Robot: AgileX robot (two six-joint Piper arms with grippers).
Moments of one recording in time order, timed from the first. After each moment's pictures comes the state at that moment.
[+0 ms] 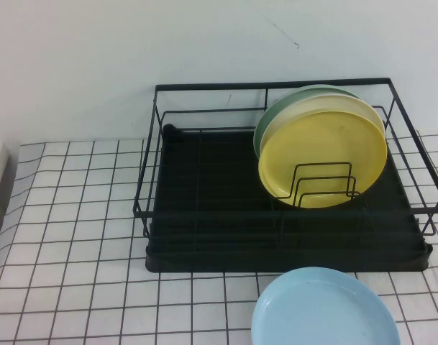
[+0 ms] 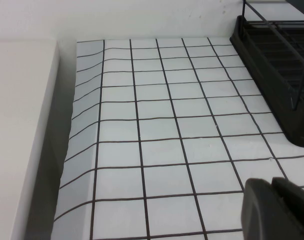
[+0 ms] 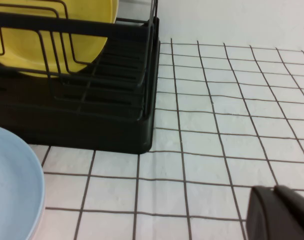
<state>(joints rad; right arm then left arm) -0.02 -0.01 0.02 0.07 0.41 -0.17 -0.04 -0.01 0.02 -0.11 0.37 0.01</state>
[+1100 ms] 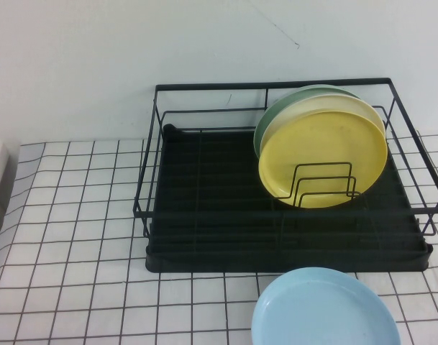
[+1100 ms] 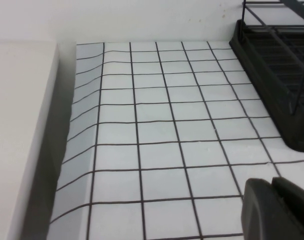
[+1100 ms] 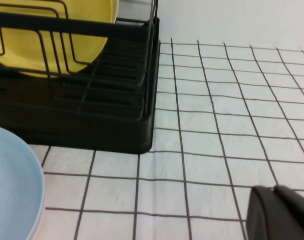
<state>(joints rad) -0.02 -0.01 0.02 0.07 0.41 -0.17 -0.04 -0.01 0.02 -0.12 0.35 0.01</state>
